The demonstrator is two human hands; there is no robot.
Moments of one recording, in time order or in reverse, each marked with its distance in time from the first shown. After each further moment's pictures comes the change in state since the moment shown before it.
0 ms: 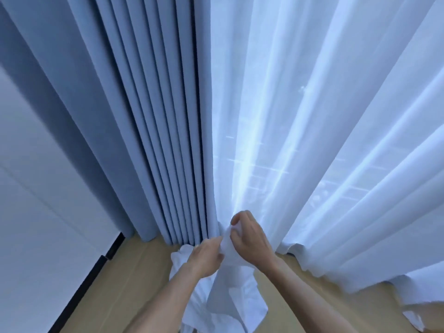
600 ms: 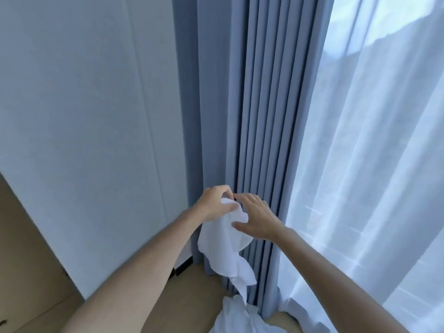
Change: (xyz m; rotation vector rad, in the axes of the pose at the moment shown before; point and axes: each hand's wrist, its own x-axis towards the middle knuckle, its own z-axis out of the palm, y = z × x) left_hand -0.190 0.022 -0.225 -0.319 0.713 -0.125; right_hand 0.046 -0.197 -0.069 -0.209 -0.311 -0.653
